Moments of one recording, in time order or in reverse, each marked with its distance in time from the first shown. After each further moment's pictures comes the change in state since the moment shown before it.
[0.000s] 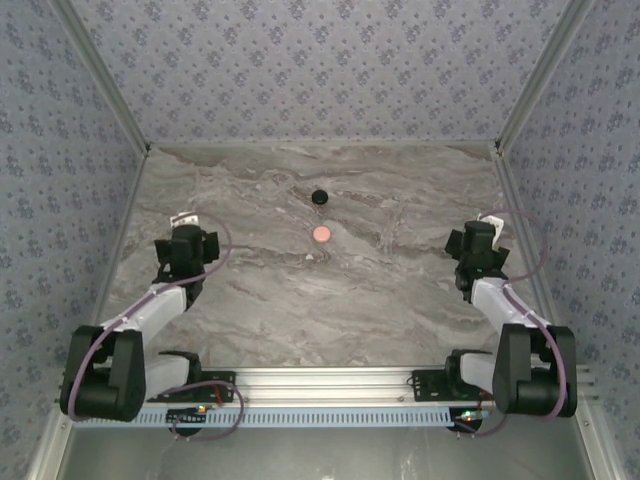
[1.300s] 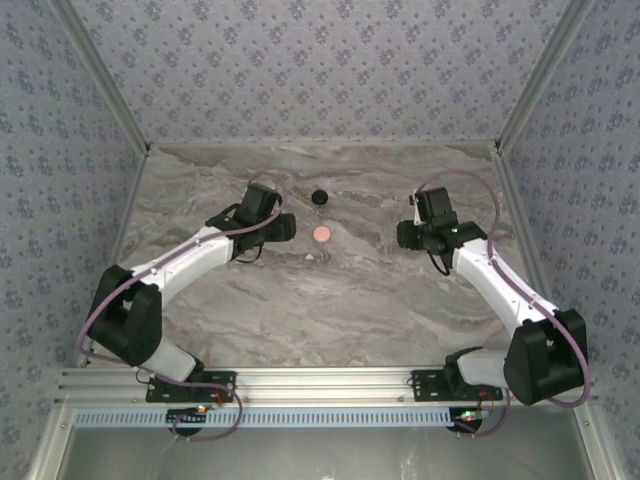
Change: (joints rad) left arm -0.439 0.314 0.620 -0.611 0.246 -0.418; right arm 0.370 0.072 0.461 -0.656 -0.255 -0.005
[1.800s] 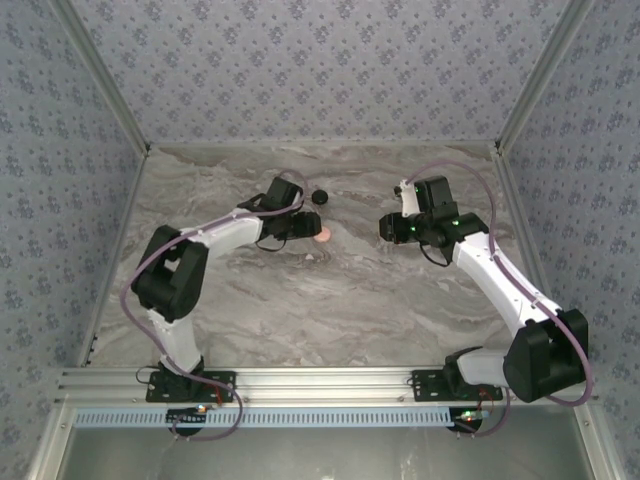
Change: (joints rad) left arm 0.000 0.323 0.187 0.066 0.296 -0.114; right arm 0.016 0.019 0.101 -0.015 -0.343 0.003
